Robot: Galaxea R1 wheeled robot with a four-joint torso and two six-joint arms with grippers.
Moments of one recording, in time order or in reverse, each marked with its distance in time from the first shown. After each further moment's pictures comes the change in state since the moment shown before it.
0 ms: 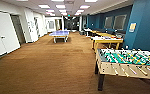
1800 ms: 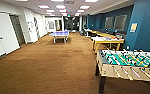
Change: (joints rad) left arm -0.008 0.004 0.000 -0.003 0.005 -0.010; right arm -0.013 0.009 -0.006 -0.003 -0.004 0.000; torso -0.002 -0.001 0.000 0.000
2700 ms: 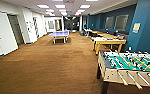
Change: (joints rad) left arm -0.008 0.000 0.000 0.000 -0.004 0.000; right arm 0.008 0.004 0.000 0.000 0.003 0.000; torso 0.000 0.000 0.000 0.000
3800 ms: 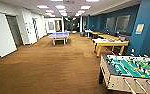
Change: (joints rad) left arm 0.003 0.013 0.003 0.000 0.001 0.000; right arm 0.004 -0.011 -0.013 -0.004 0.000 -0.002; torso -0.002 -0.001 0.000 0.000
